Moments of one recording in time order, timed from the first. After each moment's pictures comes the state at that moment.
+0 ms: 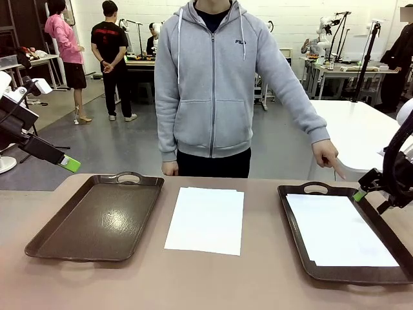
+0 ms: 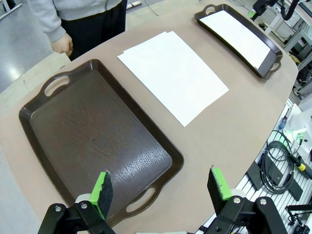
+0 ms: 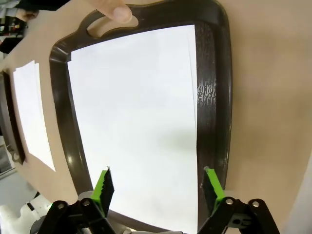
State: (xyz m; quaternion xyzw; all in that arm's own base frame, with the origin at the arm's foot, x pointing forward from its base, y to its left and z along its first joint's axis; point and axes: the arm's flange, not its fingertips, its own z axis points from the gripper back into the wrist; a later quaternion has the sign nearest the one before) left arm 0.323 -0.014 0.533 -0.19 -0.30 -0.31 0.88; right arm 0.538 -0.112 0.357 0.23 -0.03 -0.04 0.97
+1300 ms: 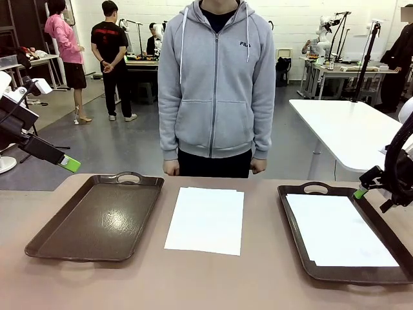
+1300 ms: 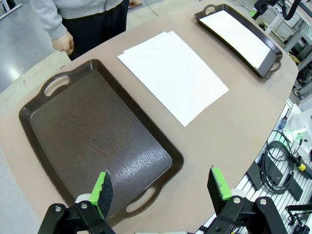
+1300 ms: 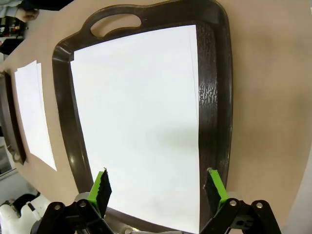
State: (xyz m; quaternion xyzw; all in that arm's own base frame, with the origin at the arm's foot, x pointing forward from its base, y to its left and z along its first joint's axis) left arm 0.323 -0.014 0.533 -0.19 -0.30 -0.31 0.88; right arm 0.536 -0.111 0.361 0.24 -0.03 -0.04 0.97
